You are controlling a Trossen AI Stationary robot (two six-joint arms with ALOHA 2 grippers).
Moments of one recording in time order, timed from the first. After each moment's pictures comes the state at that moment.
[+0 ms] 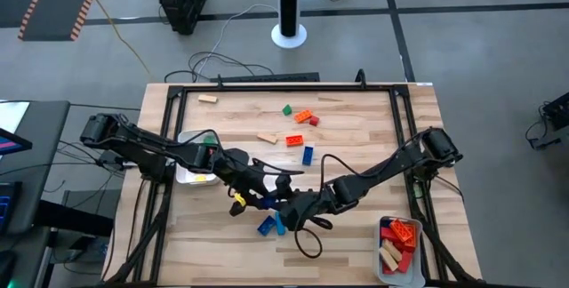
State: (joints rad) left arm -0.16 1.39 0.85 0.07 0.31 -0.25; right arm 0.38 1.85 1.30 0.07 0.47 -0.70
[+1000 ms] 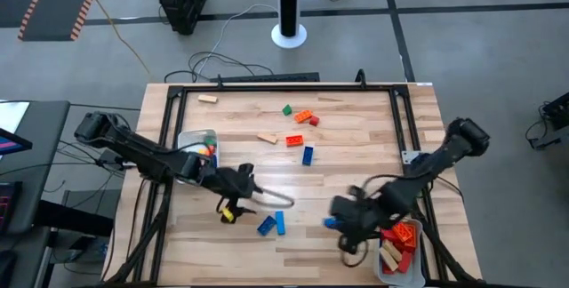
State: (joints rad) left arm -0.33 1.32 0.85 -0.18 -0.05 -0.07; right arm 0.65 1.56 1.30 -0.86 0.18 0.99
